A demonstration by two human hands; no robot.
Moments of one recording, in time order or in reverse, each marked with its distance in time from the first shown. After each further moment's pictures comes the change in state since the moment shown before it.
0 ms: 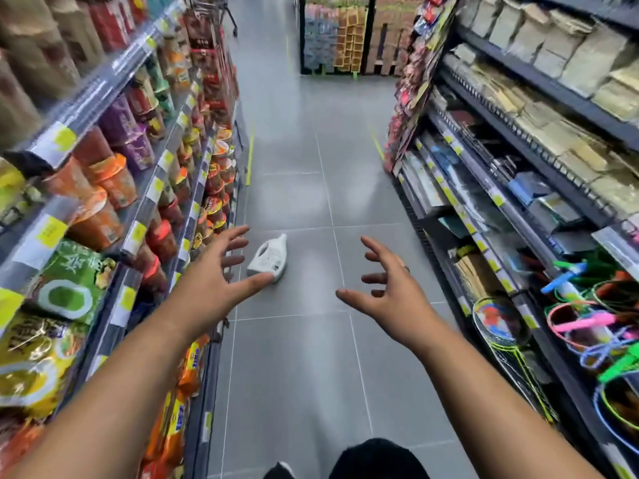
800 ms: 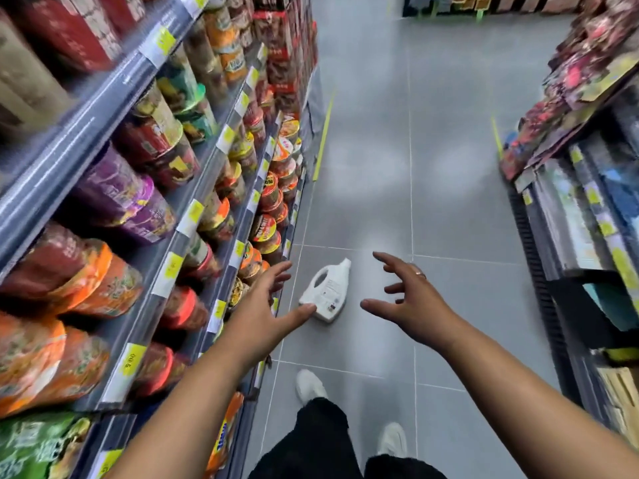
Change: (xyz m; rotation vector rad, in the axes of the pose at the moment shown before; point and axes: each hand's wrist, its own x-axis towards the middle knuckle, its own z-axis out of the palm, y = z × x) left_hand 0.404 -0.101 -0.021 -0.009 0.081 -0.309; right_hand 0.504 0.057 0.068 -0.083 -0.387 0.093
